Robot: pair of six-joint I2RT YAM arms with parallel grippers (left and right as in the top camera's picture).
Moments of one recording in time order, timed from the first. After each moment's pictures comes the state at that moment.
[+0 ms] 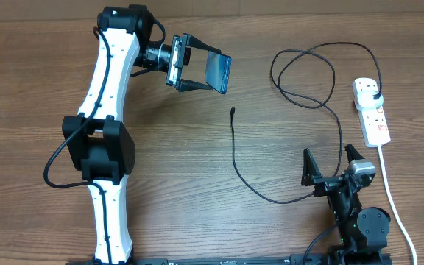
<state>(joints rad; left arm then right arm) -0.13 2.35 2.33 -1.66 1.39 -0.84 0.05 0.01 0.02 -0.03 -0.09 0.10</state>
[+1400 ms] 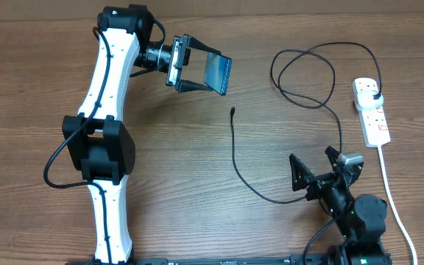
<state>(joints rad) -0.13 2.35 2.33 -1.66 1.37 -0.84 0.05 0.23 0.08 -0.05 -0.28 0.20</state>
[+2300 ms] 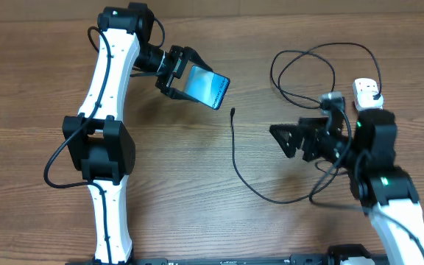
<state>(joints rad) -0.13 2.35 2.33 -1.61 0.93 -0.98 0.05 1.04 0.77 -0.38 -0.69 0.24</state>
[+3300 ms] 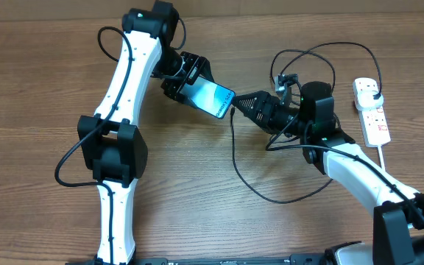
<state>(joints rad) -0.24 2.35 2.33 -1.52 0.59 -1.19 0.26 1.55 0.78 0.29 -0.74 0.93</state>
